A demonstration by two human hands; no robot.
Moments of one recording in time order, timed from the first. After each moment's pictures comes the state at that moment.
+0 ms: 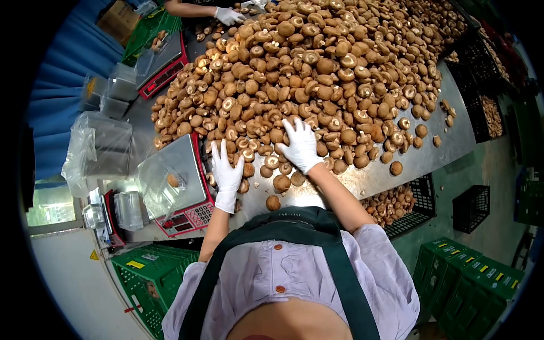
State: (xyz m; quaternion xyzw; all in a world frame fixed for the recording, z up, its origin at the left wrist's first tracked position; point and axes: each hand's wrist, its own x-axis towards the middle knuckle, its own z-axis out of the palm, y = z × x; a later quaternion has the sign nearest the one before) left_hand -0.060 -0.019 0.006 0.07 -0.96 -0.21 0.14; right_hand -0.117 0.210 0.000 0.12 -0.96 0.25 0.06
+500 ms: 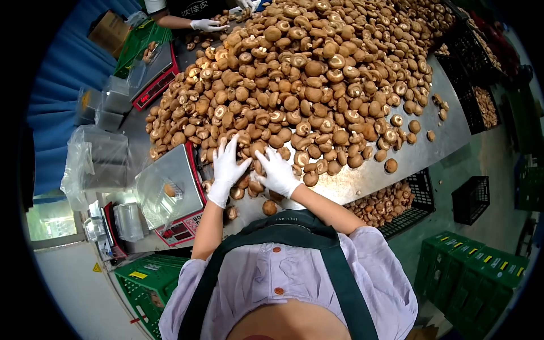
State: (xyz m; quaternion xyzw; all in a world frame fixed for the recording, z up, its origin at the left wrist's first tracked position) left_hand -0.100 -0.010 0.017 -0.07 -0.99 -0.12 -0.03; right_hand -0.066 0.174 0.001 0.19 -0.92 0.34 -0.04
